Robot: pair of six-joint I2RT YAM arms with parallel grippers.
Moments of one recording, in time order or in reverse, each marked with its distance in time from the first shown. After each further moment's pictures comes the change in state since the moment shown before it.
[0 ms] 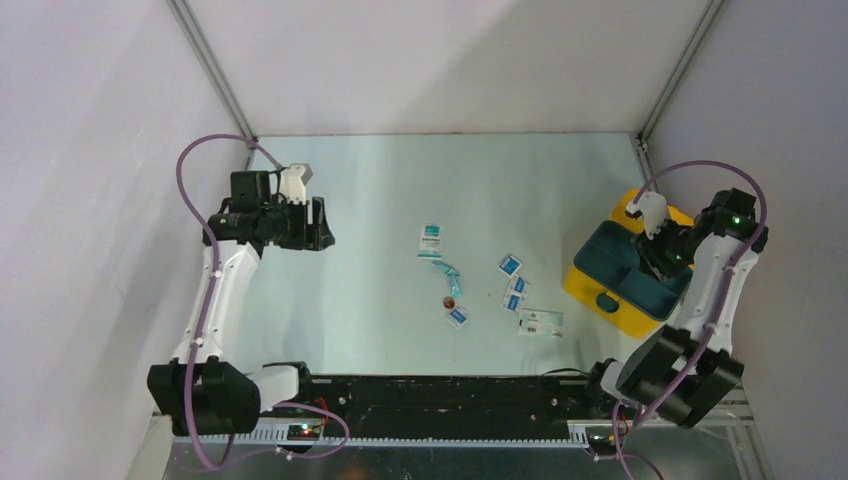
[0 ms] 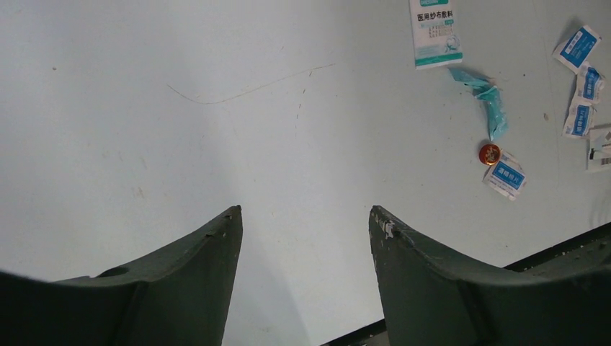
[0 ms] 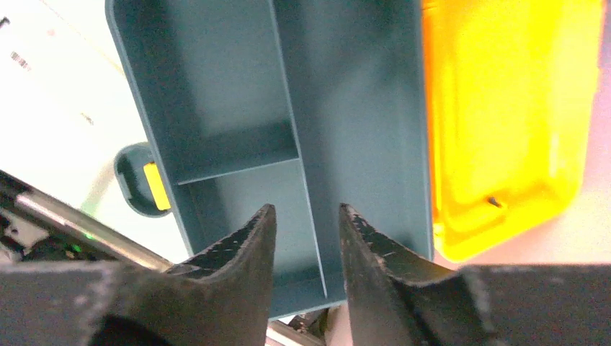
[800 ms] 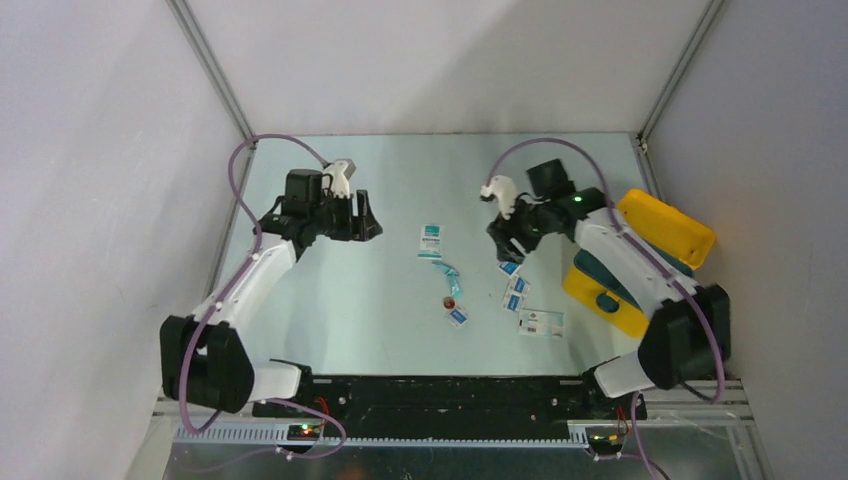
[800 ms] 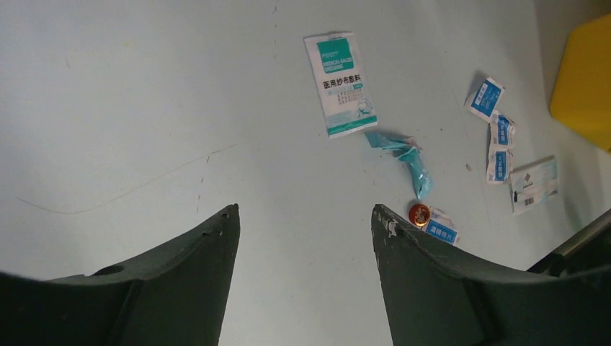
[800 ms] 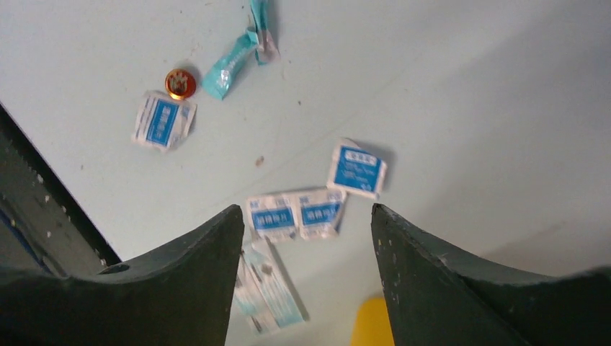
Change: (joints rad) left arm -0.250 0.092 -0.127 0.406 0.000 -0.247; right arm 0.944 0.129 0.020 0.382 0.058 0.707
